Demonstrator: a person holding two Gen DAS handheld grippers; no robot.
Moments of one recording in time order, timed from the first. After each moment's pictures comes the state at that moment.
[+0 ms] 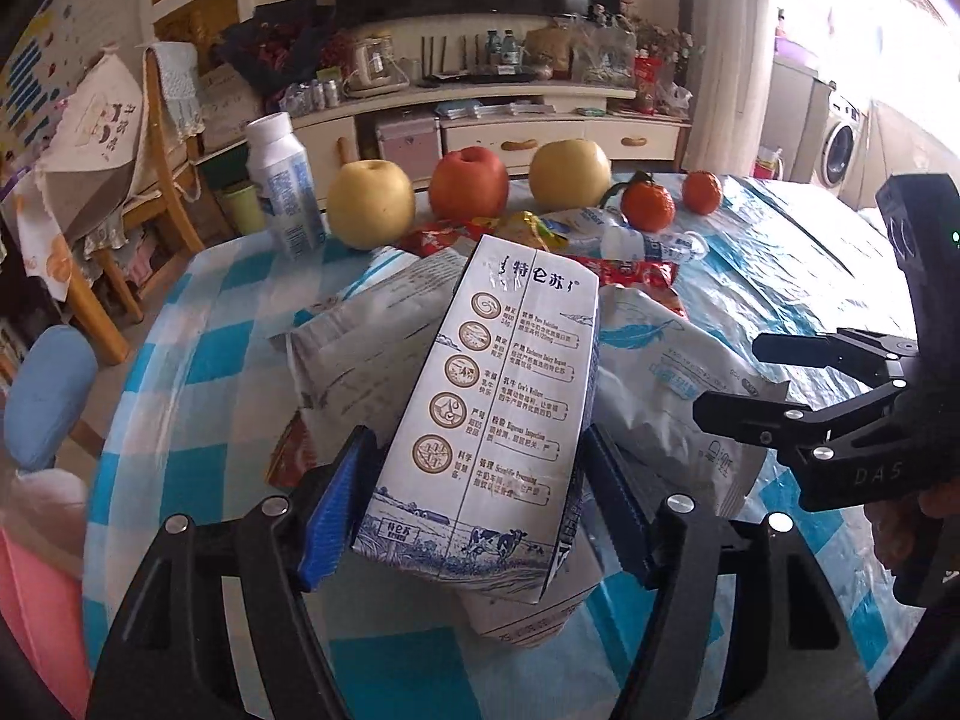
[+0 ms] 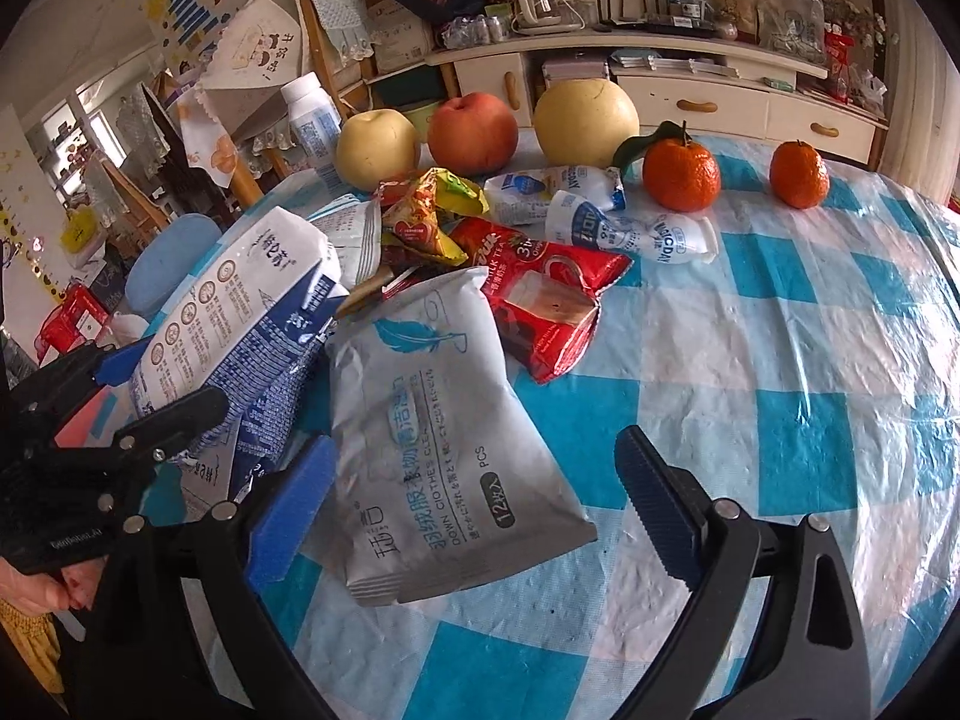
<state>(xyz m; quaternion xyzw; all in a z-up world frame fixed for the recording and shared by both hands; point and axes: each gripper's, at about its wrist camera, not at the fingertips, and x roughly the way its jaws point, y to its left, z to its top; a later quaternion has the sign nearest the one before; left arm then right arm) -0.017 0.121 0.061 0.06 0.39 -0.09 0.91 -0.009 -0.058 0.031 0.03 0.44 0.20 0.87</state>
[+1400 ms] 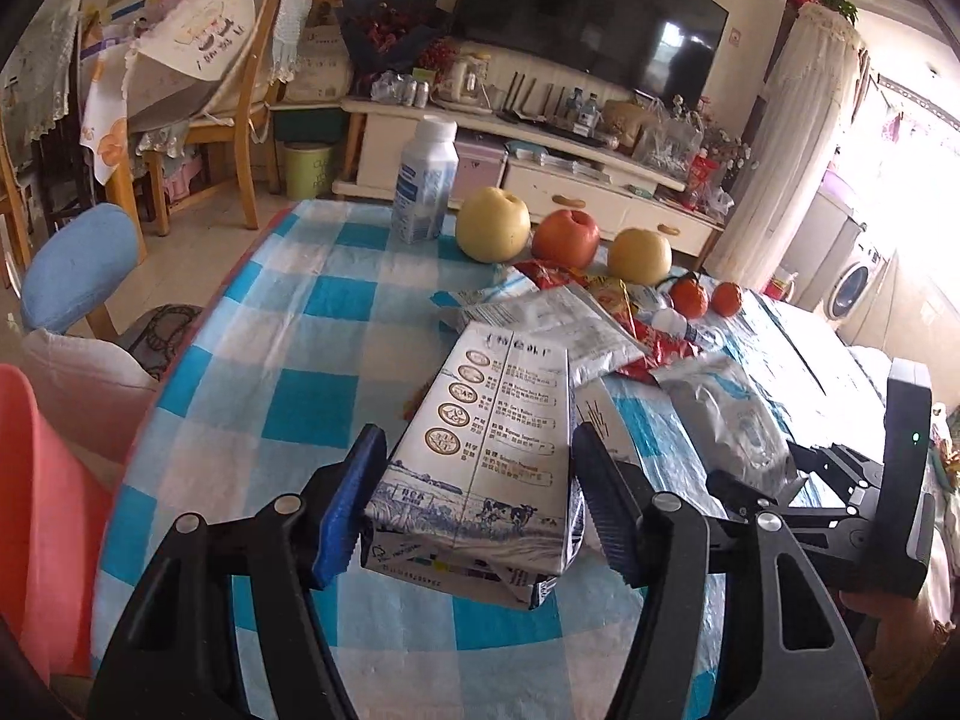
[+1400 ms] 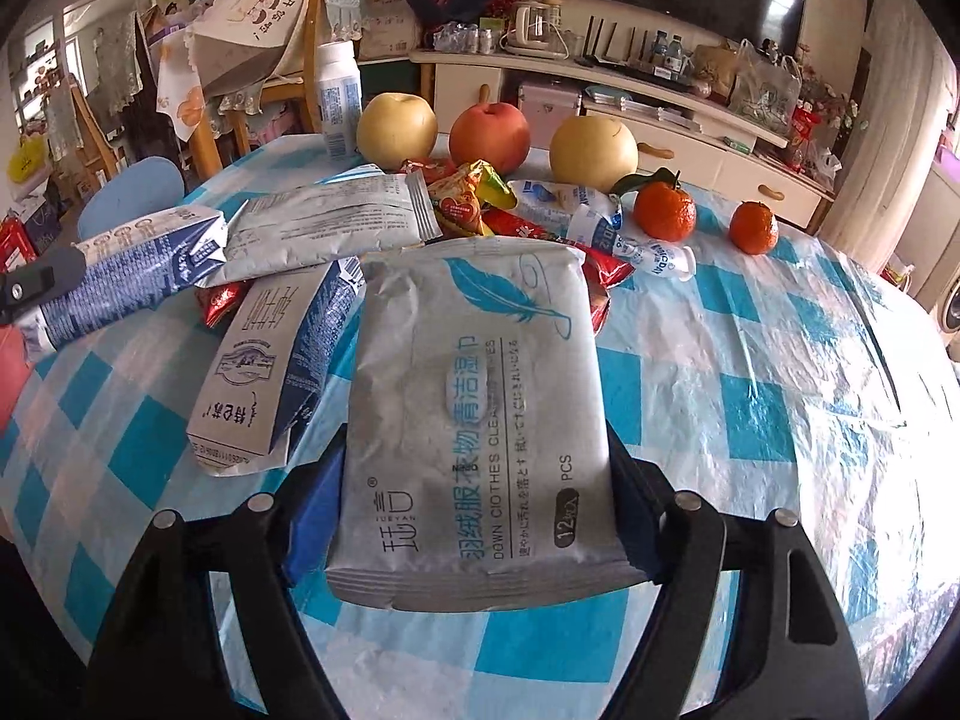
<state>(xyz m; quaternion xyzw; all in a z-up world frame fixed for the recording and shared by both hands) -0.063 0.223 0.081 -0.09 0.37 -0.08 0.92 -0.057 -0.008 0.041 -0.06 0.43 0.12 0.90</state>
